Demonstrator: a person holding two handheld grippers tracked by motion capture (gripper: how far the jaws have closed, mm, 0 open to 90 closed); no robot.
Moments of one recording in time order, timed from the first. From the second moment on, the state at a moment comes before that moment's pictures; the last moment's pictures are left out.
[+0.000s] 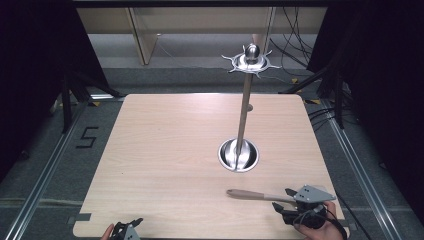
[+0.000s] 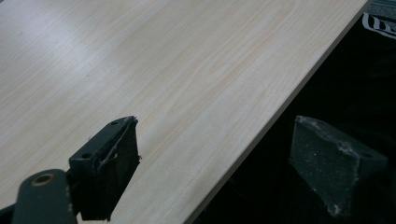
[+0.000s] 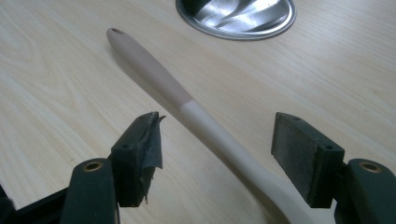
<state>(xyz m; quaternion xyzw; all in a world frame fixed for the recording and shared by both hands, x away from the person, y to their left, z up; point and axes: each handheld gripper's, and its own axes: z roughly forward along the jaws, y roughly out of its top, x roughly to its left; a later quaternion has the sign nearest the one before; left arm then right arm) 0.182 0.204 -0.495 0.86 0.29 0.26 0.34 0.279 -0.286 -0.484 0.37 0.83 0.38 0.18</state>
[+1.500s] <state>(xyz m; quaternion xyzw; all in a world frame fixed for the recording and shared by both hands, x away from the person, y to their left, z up) 0.183 0.202 -0.497 0.85 0.30 0.25 0.35 0.339 -0.224 -0.474 0.25 0.94 0.22 0.09</state>
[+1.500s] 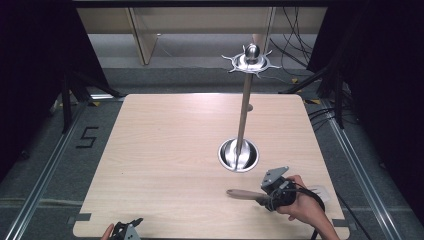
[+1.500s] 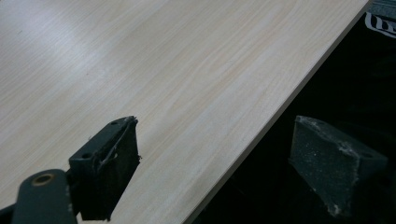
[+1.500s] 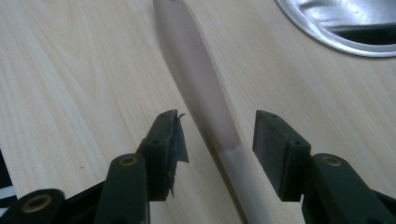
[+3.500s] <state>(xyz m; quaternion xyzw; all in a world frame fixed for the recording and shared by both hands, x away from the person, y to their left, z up) 0.185 0.204 -0.498 0.86 0.29 0.25 0.33 0.358 -0.250 -0.418 0.27 0.91 0.27 0.14</state>
